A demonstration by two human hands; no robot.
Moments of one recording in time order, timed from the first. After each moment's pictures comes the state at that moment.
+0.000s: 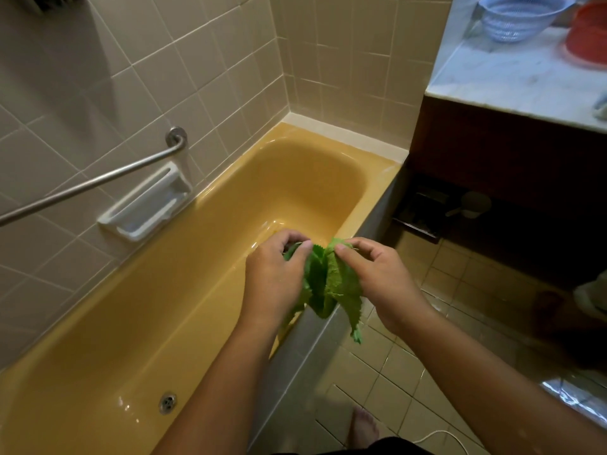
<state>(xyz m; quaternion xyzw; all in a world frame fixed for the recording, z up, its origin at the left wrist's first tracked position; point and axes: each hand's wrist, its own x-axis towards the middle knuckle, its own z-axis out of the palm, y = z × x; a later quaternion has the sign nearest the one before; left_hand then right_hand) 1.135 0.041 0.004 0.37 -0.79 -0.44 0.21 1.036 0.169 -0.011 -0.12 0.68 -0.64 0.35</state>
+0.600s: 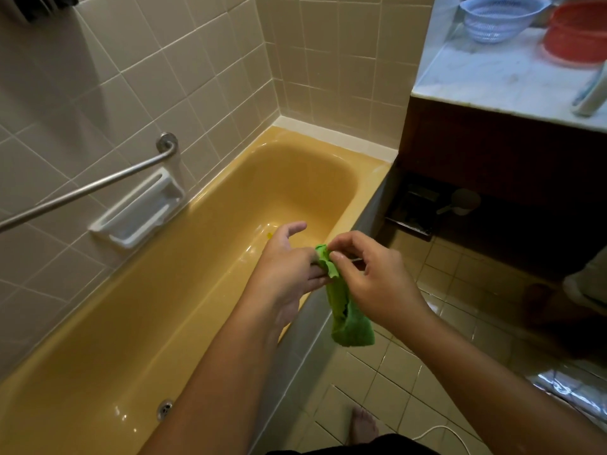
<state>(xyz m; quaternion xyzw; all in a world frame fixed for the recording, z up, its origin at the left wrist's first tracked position) 1.116 0.063 0.033 0.40 -0.55 -0.73 0.07 1.039 0.190 -0.010 -0.35 0.77 -0.52 0.15</state>
